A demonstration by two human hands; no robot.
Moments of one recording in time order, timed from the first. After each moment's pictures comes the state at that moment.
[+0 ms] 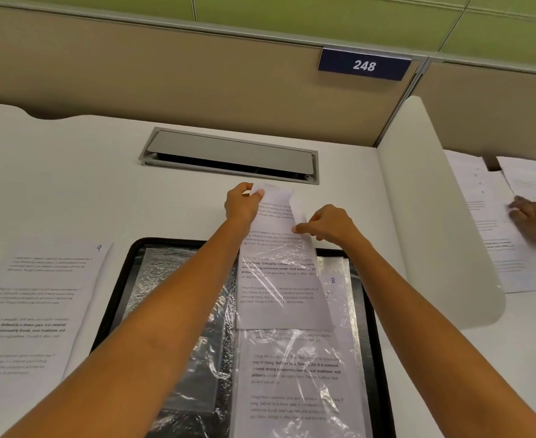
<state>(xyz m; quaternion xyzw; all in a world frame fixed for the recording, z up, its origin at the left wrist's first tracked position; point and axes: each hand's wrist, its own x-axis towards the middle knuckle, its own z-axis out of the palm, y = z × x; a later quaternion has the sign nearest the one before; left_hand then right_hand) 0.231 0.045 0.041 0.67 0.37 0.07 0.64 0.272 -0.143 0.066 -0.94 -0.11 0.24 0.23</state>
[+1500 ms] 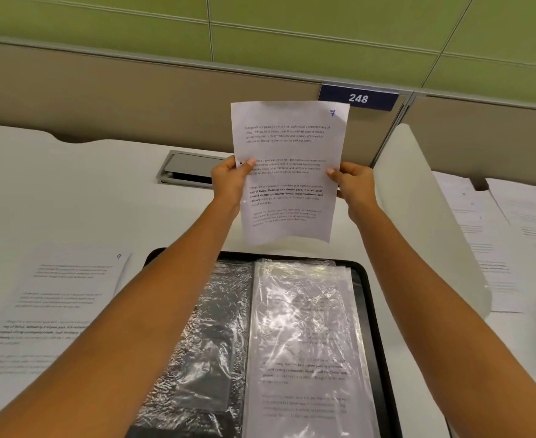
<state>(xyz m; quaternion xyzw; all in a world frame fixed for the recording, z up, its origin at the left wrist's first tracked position) 0.216 0.082 0.129 0.56 0.25 0.21 0.76 0.297 -0.131 0.141 -0.76 -0.02 0.05 0.65</state>
